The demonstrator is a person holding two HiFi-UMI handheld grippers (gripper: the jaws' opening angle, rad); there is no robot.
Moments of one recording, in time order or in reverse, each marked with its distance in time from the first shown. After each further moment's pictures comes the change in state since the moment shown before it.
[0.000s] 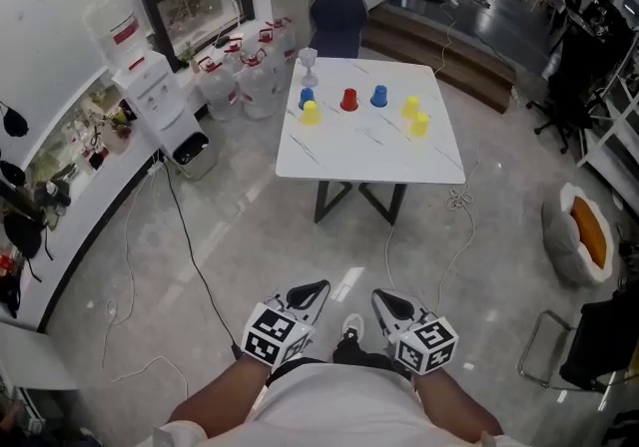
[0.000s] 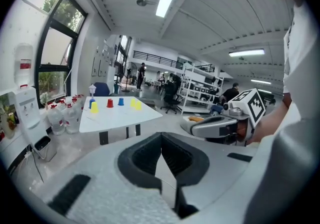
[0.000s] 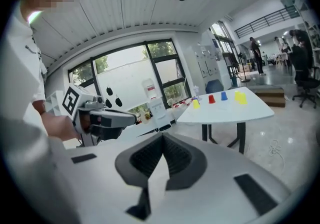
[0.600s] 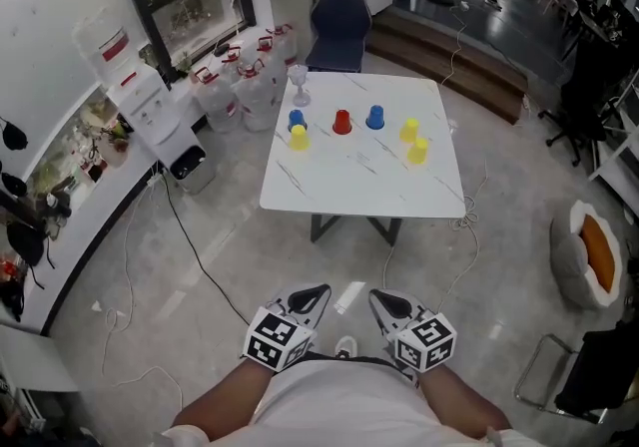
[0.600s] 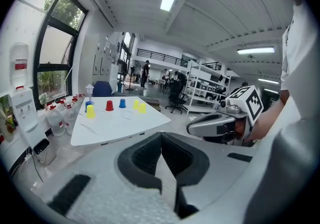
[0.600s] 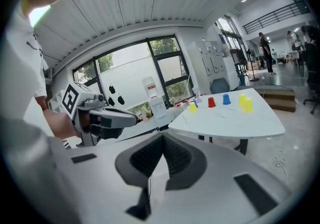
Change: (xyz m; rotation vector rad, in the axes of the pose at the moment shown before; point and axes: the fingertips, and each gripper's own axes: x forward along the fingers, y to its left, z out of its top) left arm 0.119 0.044 0.053 -0.013 0.022 0.053; right arm 0.057 -0.119 0.053 -0.043 0.041 0.086
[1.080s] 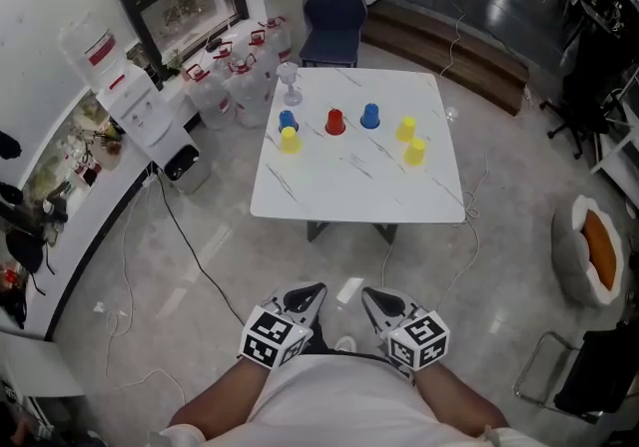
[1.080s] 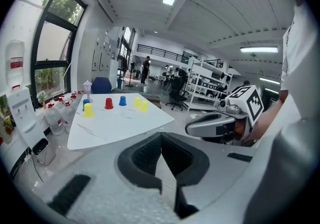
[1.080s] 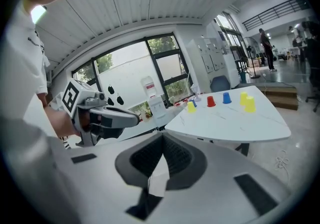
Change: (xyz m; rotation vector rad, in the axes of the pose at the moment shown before) left arm 0.041 0.028 0.011 -0.013 0.048 -0.004; right arm 0.032 -0.037 0.010 0.016 0.015 0.015
